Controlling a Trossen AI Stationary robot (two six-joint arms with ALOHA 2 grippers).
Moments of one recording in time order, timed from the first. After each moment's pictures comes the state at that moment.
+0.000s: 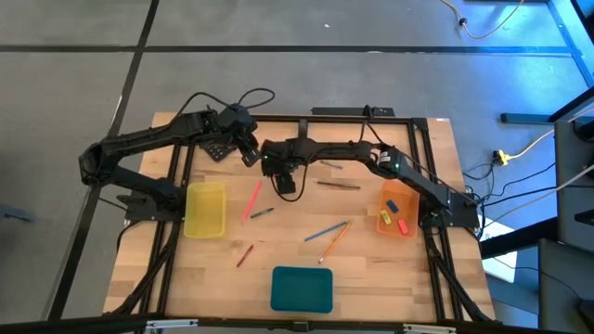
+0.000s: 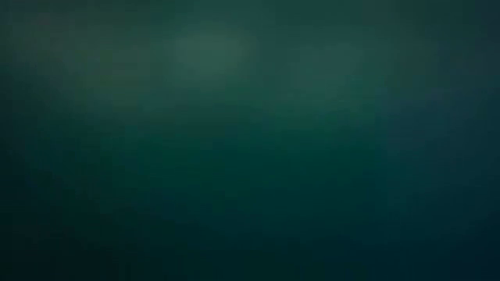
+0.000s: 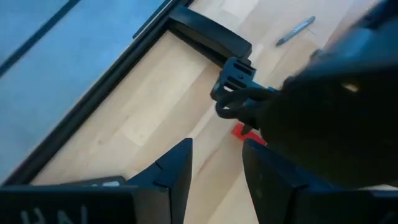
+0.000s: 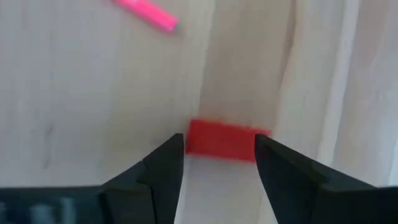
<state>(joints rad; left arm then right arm) 0.45 1.26 1.12 -0.77 -0.15 -0.15 -0.21 2.48 2.09 -0.78 0.04 -0.40</state>
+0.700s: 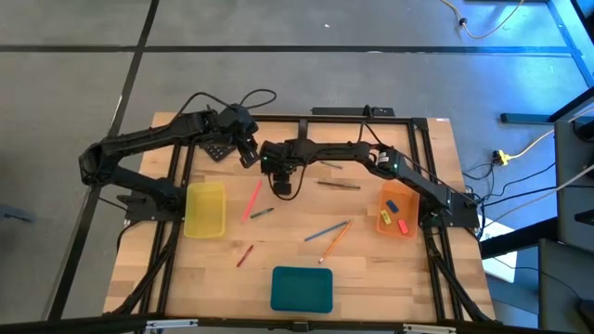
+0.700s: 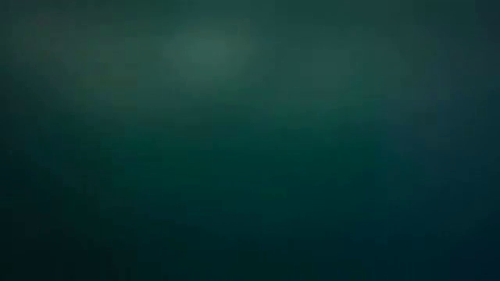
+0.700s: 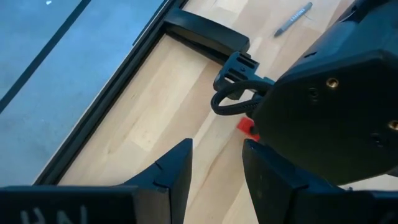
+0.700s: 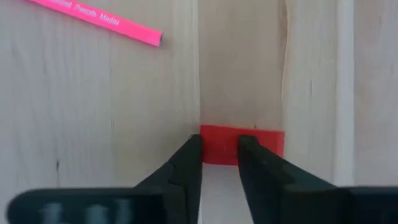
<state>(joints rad) 0.45 1.26 1.12 -0.78 -0.15 -0.05 -0.21 2.51 2.09 -0.79 0.04 -0.21</state>
